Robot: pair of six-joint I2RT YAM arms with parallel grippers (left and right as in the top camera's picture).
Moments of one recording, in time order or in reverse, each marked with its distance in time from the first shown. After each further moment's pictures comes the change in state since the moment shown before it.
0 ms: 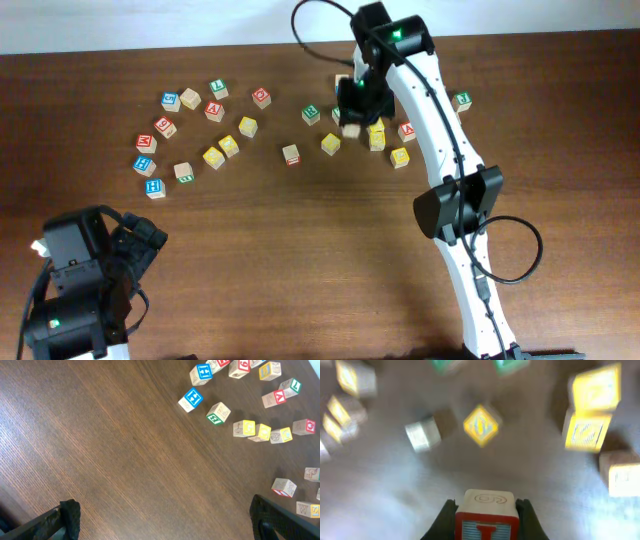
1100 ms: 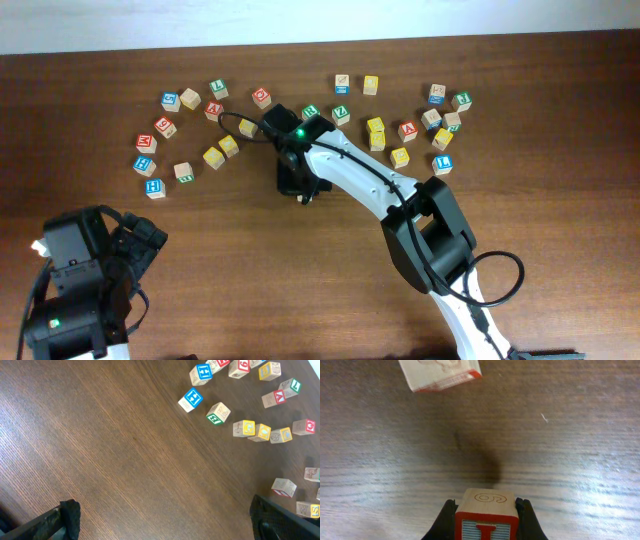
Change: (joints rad) left arm 0.000 0.000 0.000 0.001 0.000 0.000; right arm 0.353 -0.272 -0.892 0.667 0.284 0.343
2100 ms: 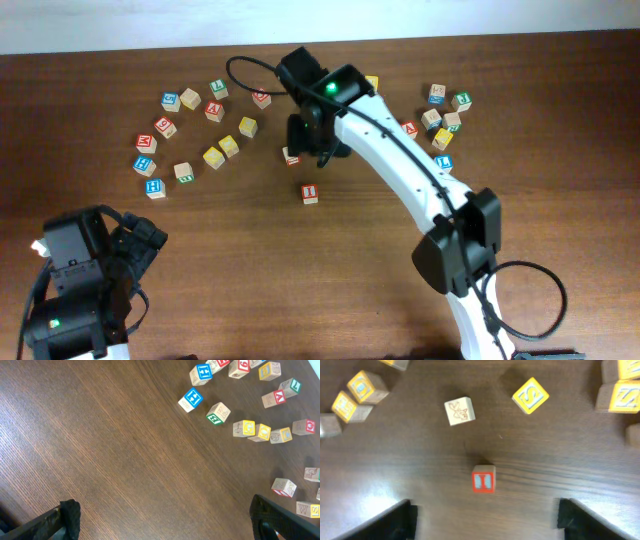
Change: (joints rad) left arm 0.000 0.000 0.000 0.000 0.000 0.000; right arm -0.087 -0.095 0.339 -0.321 0.006 -0.122
